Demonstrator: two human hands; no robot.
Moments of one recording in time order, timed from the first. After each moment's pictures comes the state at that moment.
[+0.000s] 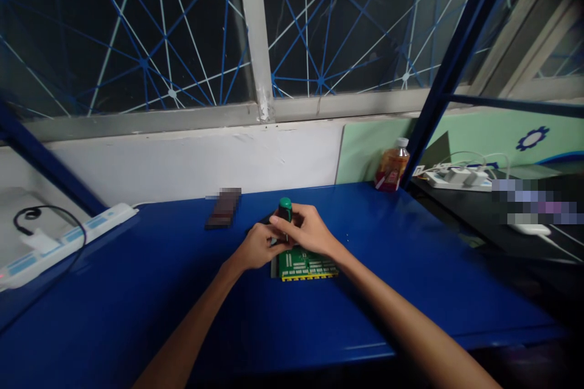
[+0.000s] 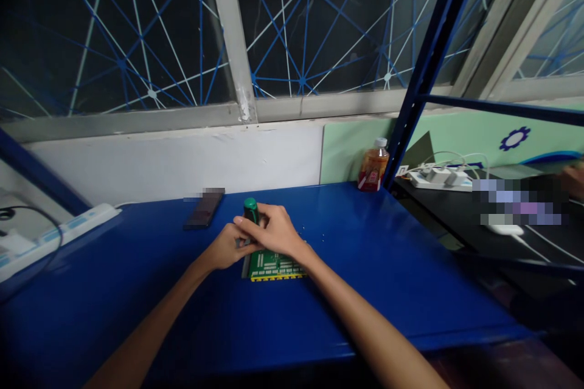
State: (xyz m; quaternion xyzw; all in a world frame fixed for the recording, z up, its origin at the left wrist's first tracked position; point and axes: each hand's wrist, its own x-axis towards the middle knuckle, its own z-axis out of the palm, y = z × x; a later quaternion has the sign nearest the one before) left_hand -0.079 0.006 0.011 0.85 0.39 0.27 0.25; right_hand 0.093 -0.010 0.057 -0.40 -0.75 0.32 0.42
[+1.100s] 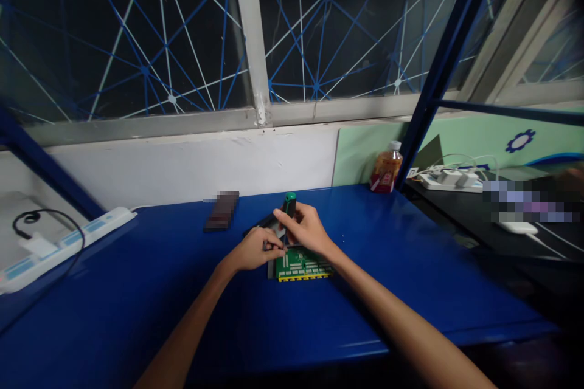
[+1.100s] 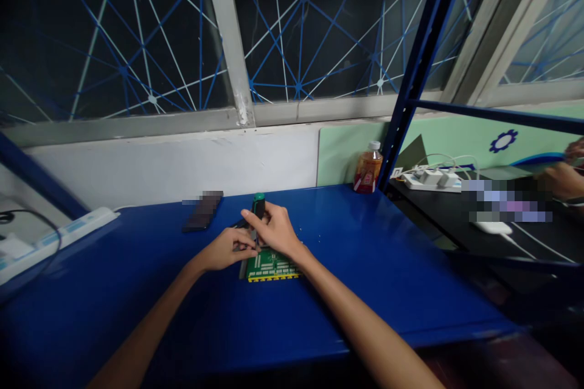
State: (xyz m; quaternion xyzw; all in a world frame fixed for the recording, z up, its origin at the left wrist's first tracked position) left_hand -0.085 0.006 0.022 0.87 0.37 0.19 0.27; right_hand 0.092 -0.001 0.041 -0.40 -0.68 0.39 0.48
